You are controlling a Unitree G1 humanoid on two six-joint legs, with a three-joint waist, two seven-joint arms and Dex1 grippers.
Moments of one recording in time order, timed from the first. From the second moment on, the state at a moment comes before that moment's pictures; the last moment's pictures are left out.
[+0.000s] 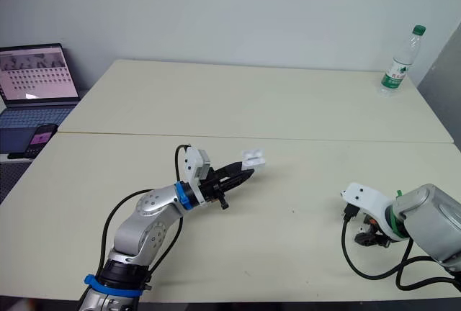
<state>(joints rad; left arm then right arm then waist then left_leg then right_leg) -0.28 0.30 -0.11 -0.10 -0.40 0.28 -0.80 -0.29 -1.17 0.30 -0.54 0.14 1.32 1.03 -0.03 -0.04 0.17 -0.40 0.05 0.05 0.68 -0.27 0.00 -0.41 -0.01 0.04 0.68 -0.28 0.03</state>
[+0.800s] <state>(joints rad) -0.33 0.20 -0.12 -0.08 -0.37 0.28 -0.70 -0.39 -0.65 -0.08 -0.50 0.38 1.20 0.79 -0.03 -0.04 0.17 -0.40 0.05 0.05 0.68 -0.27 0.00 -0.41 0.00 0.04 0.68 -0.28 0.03</state>
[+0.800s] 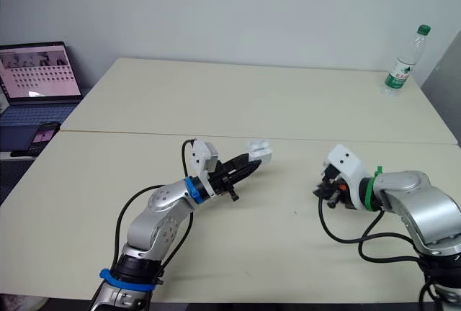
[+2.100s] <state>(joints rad) -0.42 0.11 -0.13 0.05 -0.31 0.13 -0.70 -0.40 -0.09 -0.09 -0.43 0.57 0.75 0.36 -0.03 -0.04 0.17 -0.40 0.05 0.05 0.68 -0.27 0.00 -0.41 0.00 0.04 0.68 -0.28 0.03</state>
